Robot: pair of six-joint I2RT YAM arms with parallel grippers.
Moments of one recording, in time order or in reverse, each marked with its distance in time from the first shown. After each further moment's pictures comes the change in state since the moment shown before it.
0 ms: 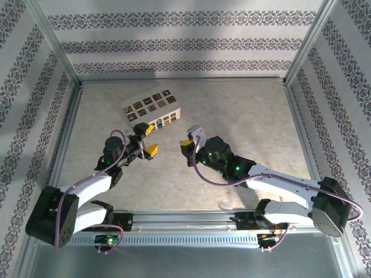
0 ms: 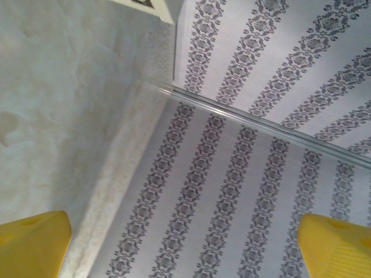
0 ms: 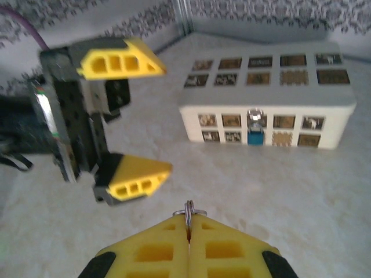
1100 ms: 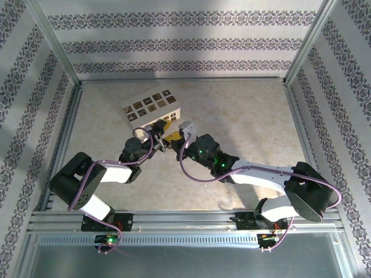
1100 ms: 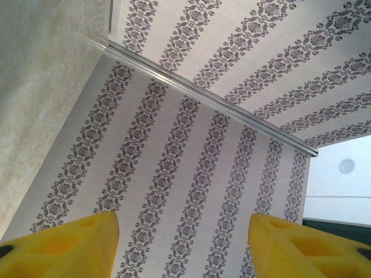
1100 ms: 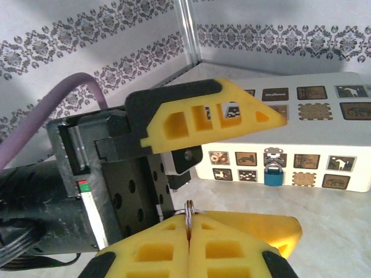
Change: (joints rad) left arm -0.241 0.368 0.103 0.518 -0.228 -0.246; right arm -0.007 0.228 0.021 0.303 0.000 0.000
